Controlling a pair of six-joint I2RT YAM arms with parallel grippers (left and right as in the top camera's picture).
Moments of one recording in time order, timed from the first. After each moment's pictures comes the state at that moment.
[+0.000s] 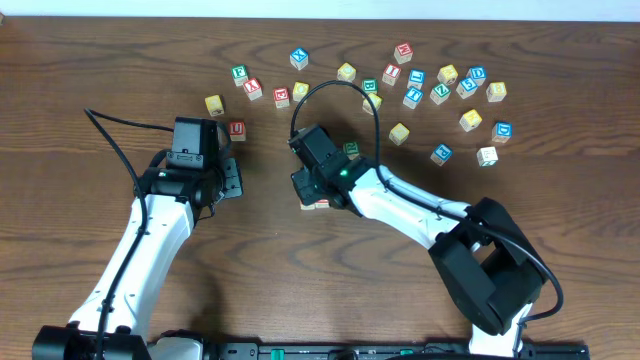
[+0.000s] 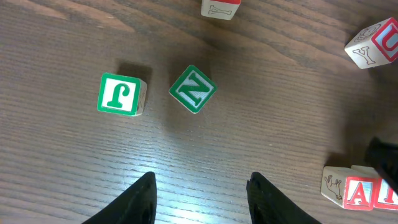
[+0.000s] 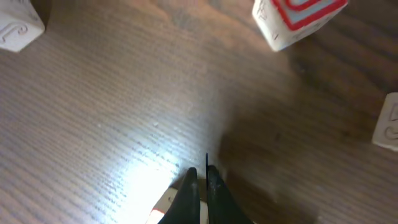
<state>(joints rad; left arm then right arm) -0.12 1.39 0.92 -0.65 -0.01 -0.30 0.75 1.96 1.27 -0.35 0.02 0.30</state>
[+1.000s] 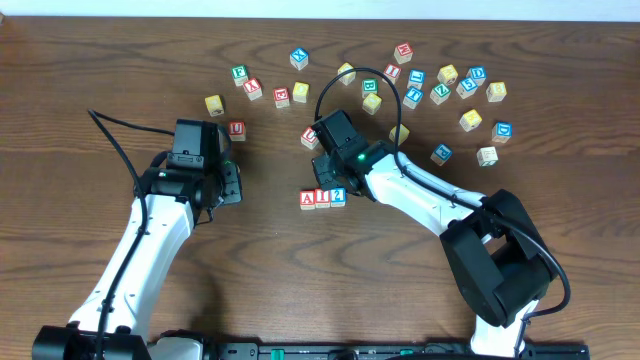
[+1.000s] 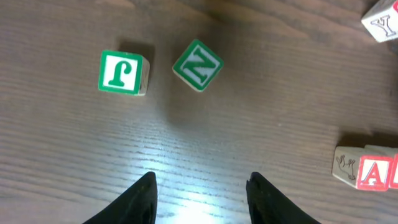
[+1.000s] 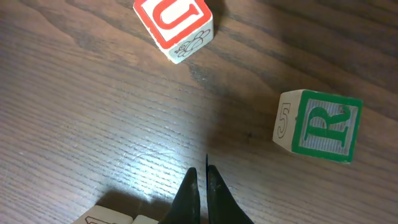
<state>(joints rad) -0.12 1.39 0.92 -0.71 0.00 -0.27 0.65 1.96 1.28 -0.40 0.05 0.30</state>
